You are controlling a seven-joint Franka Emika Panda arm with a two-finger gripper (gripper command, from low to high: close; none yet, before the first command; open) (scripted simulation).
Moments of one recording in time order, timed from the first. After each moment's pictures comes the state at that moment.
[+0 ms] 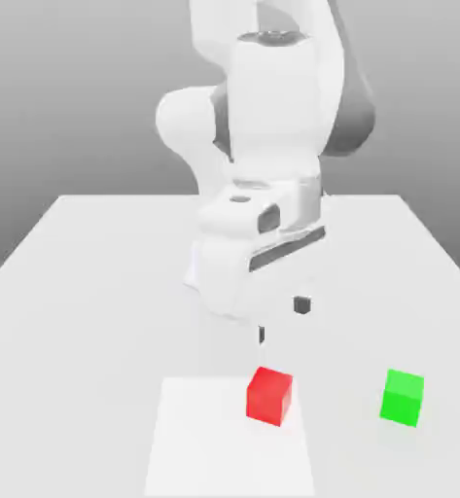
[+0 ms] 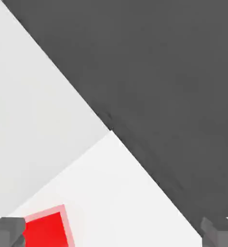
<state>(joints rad) 0.31 -0.11 -0.17 -2.76 0.00 2.74 -0.11</state>
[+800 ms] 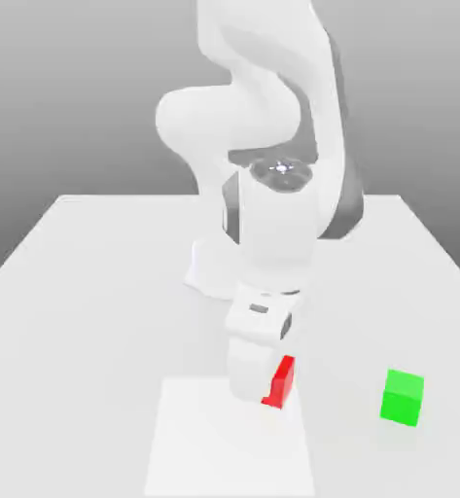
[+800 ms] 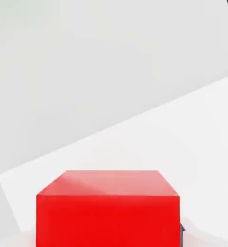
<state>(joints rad) 0.25 0.00 -0.10 -2.82 0.00 2.82 -0.22</state>
